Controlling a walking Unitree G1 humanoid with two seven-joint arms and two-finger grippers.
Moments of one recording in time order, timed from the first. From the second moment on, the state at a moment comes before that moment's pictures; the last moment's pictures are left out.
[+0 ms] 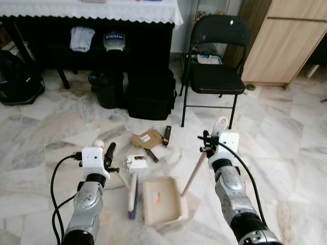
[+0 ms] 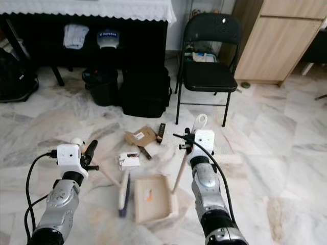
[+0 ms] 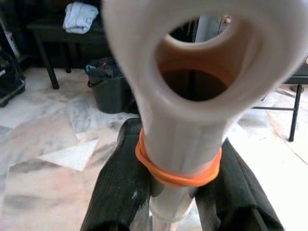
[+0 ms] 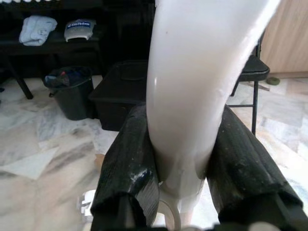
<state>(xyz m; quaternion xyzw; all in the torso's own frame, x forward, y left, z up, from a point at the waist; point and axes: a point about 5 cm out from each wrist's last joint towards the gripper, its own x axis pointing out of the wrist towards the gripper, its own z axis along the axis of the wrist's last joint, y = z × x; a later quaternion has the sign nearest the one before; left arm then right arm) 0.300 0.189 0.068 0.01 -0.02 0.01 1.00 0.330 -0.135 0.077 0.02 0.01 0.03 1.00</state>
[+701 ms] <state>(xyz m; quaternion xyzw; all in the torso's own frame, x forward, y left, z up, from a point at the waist) 0.295 0.206 0.065 0.03 -0.01 0.04 1.00 0.333 -0.119 0.082 0.03 0.00 0.05 1.00</state>
